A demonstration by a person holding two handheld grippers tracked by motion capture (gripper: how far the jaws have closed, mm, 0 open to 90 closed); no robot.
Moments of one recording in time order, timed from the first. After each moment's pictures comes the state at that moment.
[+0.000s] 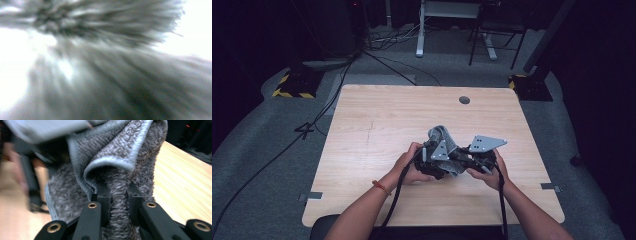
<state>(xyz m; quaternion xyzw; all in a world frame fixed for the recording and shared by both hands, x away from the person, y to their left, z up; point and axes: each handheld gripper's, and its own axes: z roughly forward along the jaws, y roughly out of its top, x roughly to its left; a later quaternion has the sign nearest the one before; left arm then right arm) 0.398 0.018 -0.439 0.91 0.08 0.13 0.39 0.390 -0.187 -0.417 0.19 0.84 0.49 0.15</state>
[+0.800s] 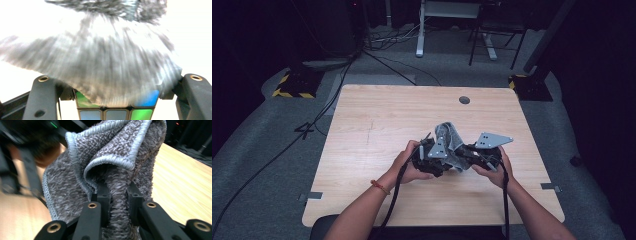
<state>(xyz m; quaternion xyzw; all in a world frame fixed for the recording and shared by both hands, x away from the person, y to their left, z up) 0.397 0.027 -0.429 0.90 0.09 0.15 0.41 0.397 -0.202 -0.417 0.21 0.83 0.49 0.17</state>
